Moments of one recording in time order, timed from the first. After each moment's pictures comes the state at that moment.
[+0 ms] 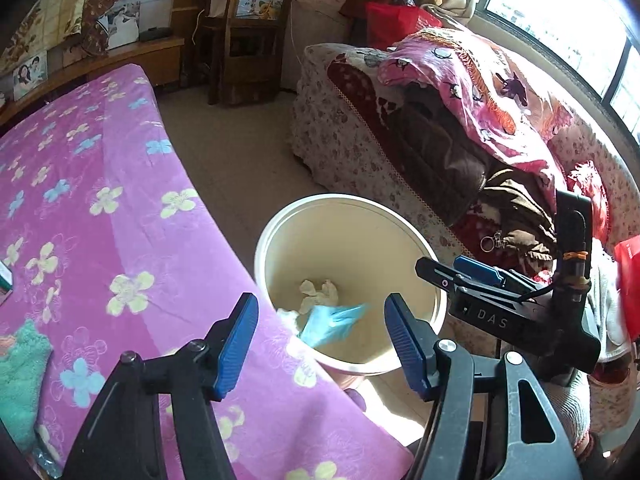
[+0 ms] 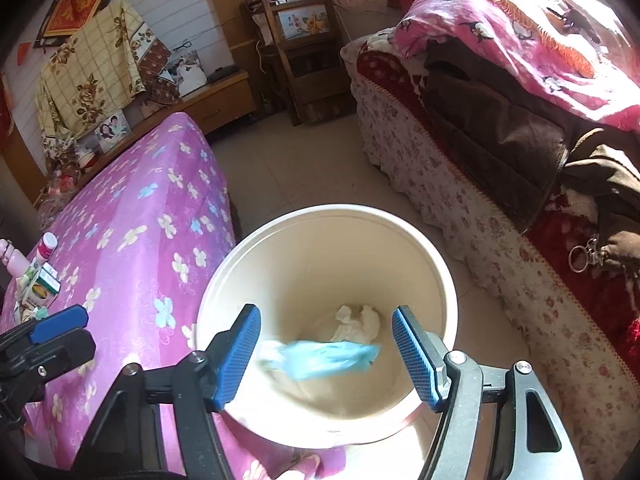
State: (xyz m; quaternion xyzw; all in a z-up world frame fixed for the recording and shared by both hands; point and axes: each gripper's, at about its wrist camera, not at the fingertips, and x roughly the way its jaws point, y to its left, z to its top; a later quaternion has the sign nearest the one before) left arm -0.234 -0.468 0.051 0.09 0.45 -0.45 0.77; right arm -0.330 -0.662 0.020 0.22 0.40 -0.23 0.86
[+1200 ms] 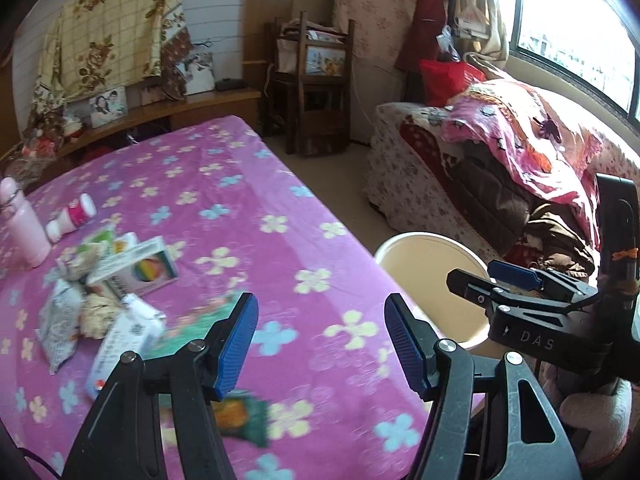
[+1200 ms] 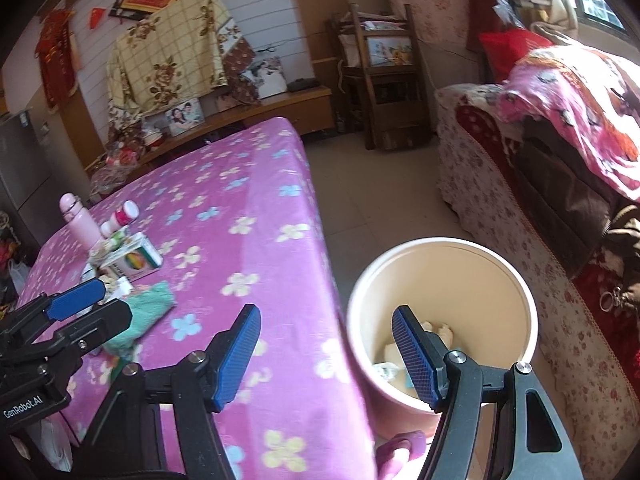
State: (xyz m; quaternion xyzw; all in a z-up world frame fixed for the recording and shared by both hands) left arm -0.230 -0.320 0.111 0.09 0.36 -0.36 0.85; right arm -0.296 -0.510 0.098 0.16 0.37 -0.15 0.90
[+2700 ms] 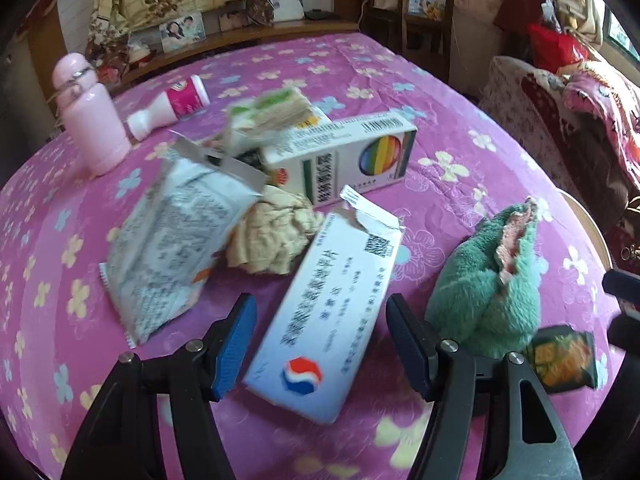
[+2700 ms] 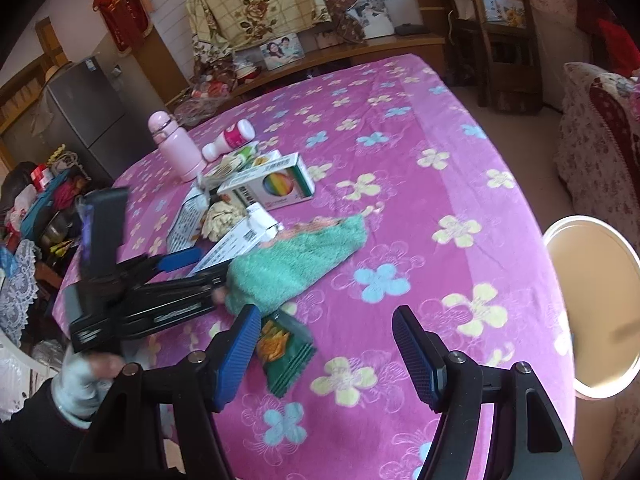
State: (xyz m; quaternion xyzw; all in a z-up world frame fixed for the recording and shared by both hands) left arm -0.112 -0.201 0.014 0.13 0.47 -0.23 0.84; right arm -0.223 -0.377 0.071 0.17 0.45 0.04 0.88
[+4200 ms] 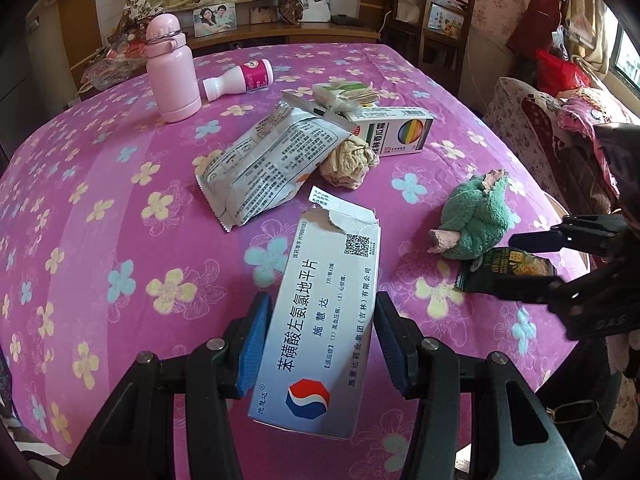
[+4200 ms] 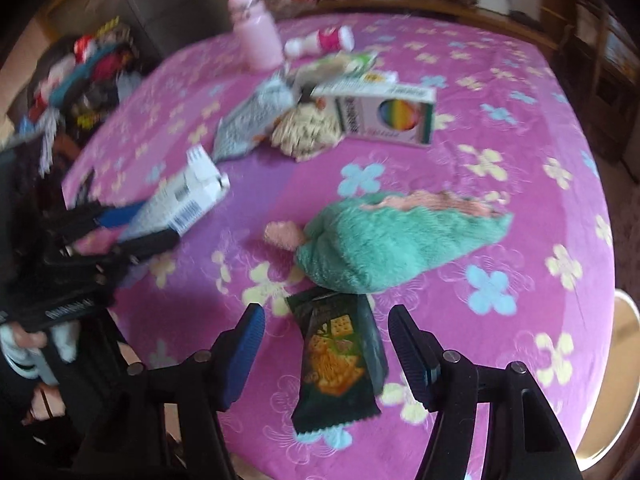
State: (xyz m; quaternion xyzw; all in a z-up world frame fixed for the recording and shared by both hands) left arm -0.173 -0.102 0.046 0.08 0.47 -0.22 0.85; right arm -0.179 -0.299 0.045 0.01 0.55 0.17 0.82
